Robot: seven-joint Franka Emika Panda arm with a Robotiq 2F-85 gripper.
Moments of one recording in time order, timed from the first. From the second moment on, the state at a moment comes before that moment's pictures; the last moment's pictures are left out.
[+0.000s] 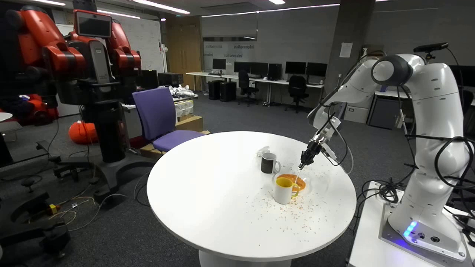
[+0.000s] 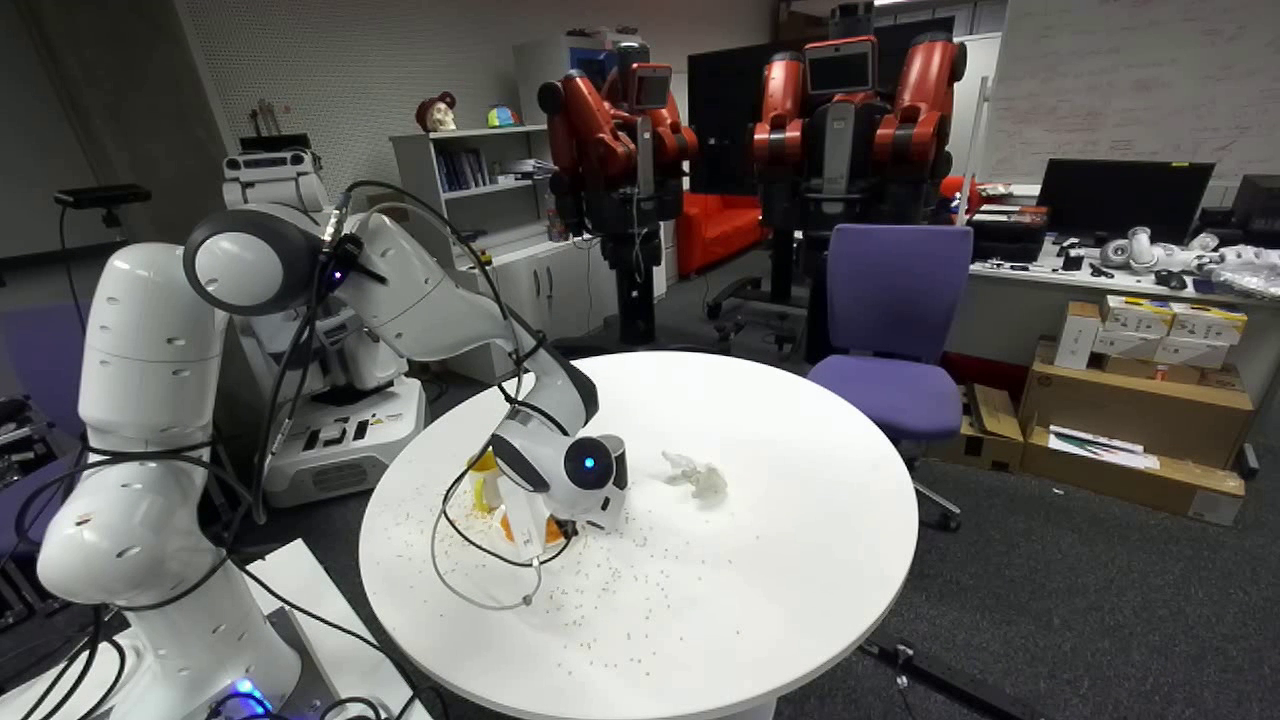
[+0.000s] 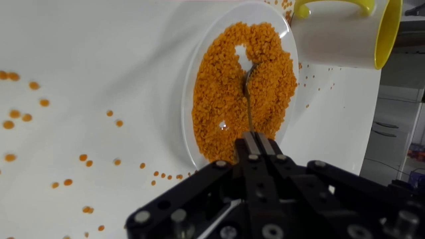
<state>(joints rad) -0.33 0.43 -0.13 -2.25 1.08 2.22 -0.98</state>
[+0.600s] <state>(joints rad) -0.33 0.43 -0.13 -2.25 1.12 2.22 -1.09</state>
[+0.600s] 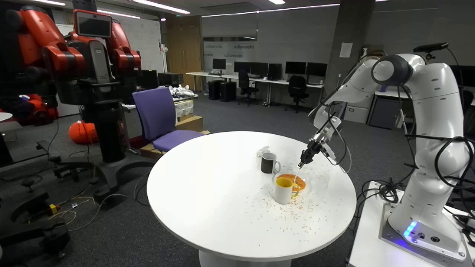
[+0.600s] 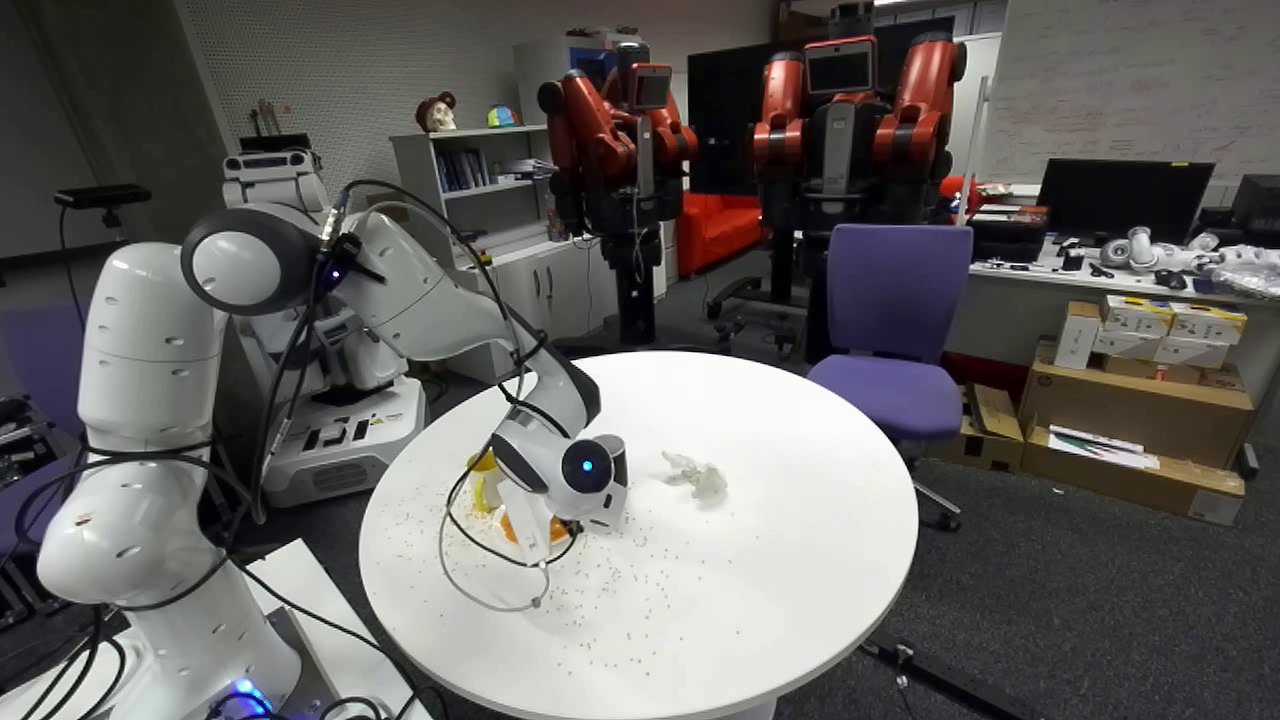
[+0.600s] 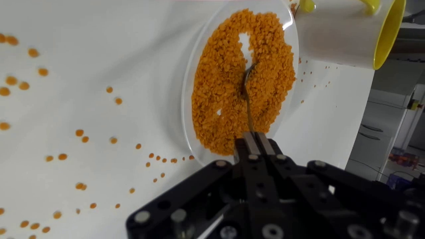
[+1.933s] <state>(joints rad) -0.33 0.43 -0.15 -2.26 1.27 2.22 -1.18</state>
